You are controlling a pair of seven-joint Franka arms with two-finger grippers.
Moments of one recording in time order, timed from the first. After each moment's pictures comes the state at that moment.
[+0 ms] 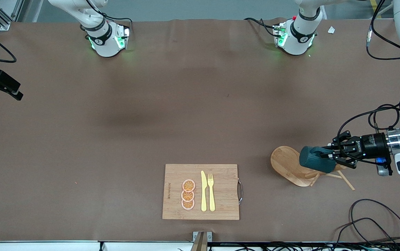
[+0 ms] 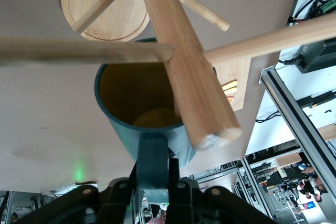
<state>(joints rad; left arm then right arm) 0.10 0.53 0.05 -1.46 -0.91 1.69 -0.78 -0.01 -0.04 0.00 -1.55 -0.03 1.64 0.09</state>
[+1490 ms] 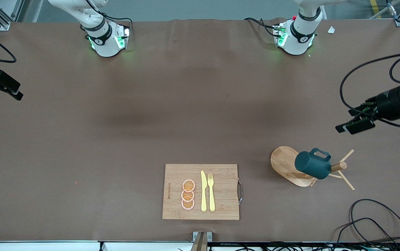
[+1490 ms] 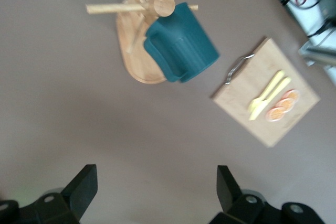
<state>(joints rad) 0.10 0.20 -0.15 -1.42 -0.27 1.60 -0.65 -0.01 -0.04 0.00 -1.56 -0.03 1.63 0.09</state>
